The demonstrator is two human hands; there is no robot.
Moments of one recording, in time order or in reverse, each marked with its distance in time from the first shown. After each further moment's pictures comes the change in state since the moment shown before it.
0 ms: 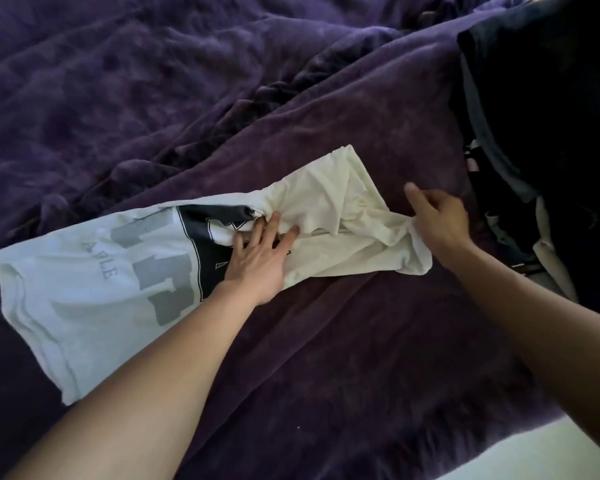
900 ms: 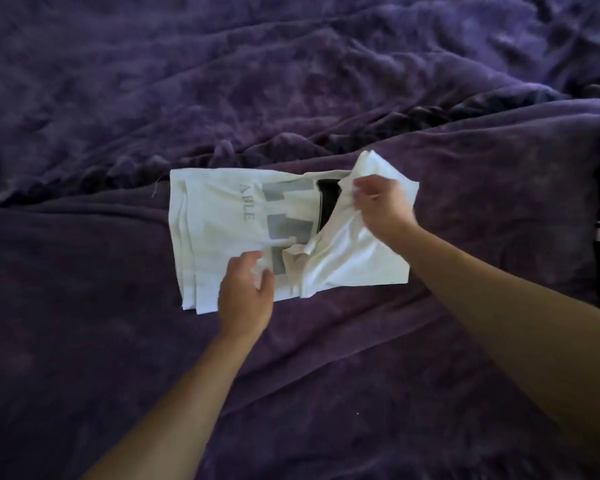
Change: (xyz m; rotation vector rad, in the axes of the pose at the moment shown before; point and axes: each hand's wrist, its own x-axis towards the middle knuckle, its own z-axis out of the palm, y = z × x) left_hand -0.180 -0.090 0.039 -0.960 0.686 -0.700; right_hand -0.123 -0.161 0.173 -0.138 -0.425 -0.372
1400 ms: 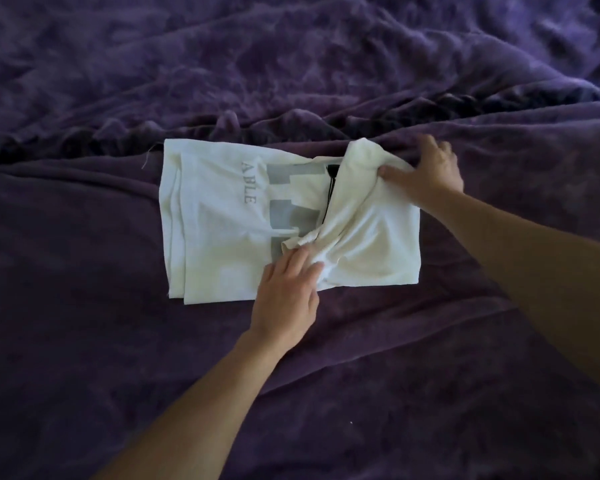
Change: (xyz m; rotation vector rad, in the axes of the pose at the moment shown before) left_hand -0.008 -0.006 0.056 0.504 -0.206 0.533; right_hand 0.077 0.030 -0.024 -0.469 0.125 -0.063
